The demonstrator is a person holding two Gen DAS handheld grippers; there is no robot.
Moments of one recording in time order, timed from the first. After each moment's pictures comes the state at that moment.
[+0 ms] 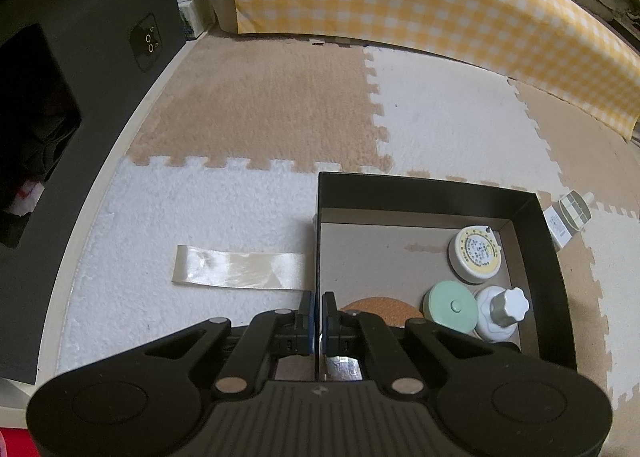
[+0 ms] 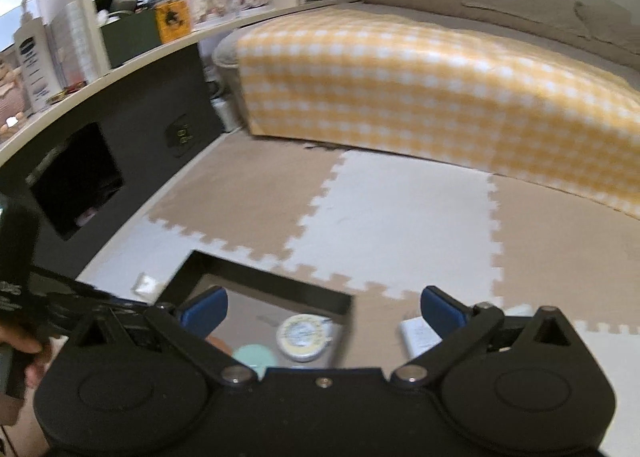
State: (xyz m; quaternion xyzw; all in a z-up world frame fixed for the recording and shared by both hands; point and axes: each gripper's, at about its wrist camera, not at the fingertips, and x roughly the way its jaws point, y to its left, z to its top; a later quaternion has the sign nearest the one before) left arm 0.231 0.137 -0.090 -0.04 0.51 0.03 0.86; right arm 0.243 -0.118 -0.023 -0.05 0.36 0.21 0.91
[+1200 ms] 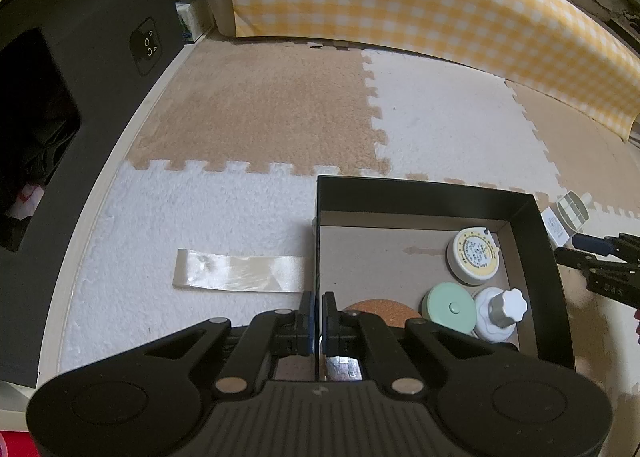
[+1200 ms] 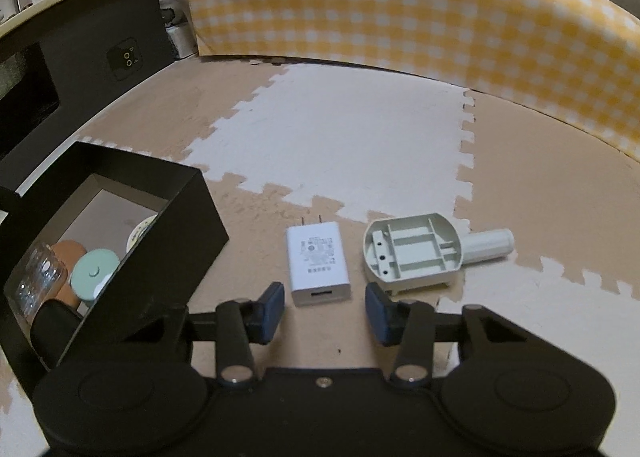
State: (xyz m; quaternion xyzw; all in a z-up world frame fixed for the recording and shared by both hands) left arm 0.229 0.137 -0.087 -0.04 0.50 0.03 0.86; right arm 0.293 -0.186 -0.158 -0.08 0.40 0.21 0.89
